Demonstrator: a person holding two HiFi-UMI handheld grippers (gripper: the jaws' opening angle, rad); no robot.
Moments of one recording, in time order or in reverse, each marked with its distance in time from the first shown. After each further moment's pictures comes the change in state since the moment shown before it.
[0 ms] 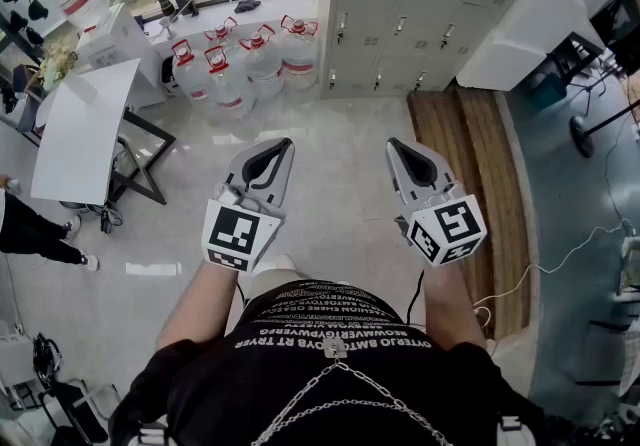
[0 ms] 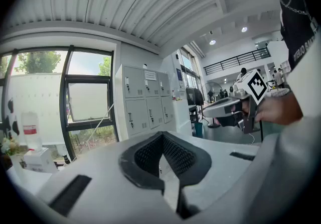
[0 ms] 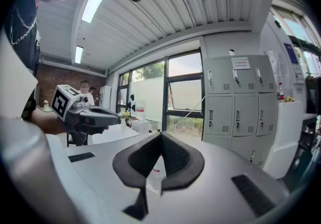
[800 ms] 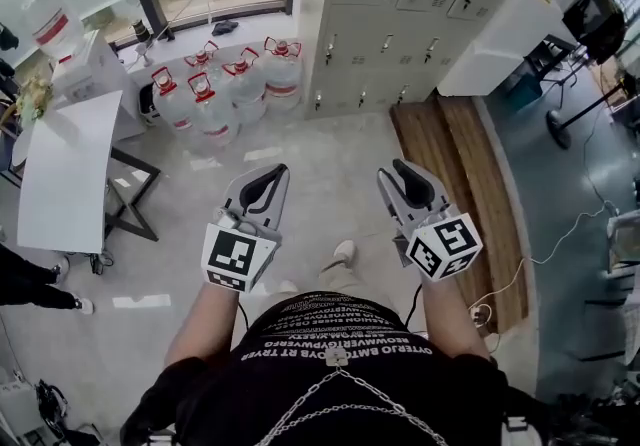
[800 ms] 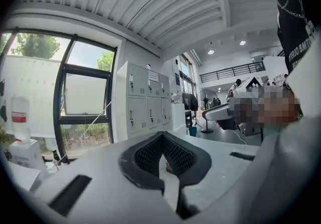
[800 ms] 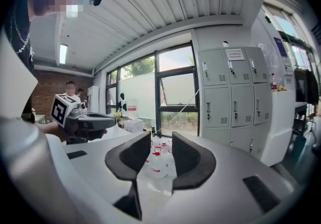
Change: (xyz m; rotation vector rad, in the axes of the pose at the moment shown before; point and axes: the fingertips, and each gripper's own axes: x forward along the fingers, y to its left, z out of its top) left arm -0.009 0.111 -0.040 -0.073 -0.037 -0.081; right arm 0.091 0.039 -0.007 0.101 0.040 -0.081
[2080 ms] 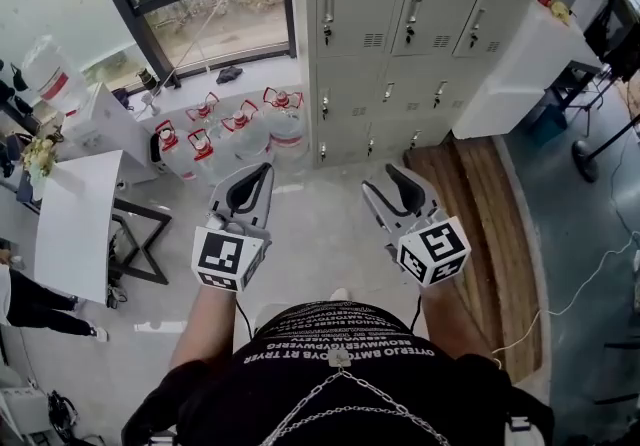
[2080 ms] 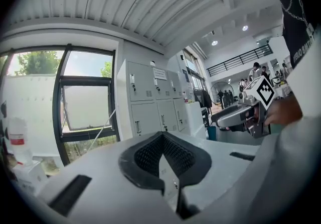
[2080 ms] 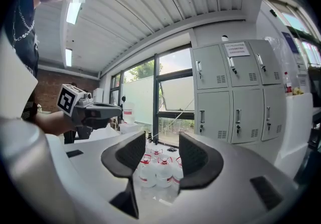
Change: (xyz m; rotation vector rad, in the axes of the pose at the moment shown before) left arm 0.235 0.054 0.066 0.106 -0.020 0.139; right arm 0.107 -0.214 0.042 -0.053 -0.057 0.087
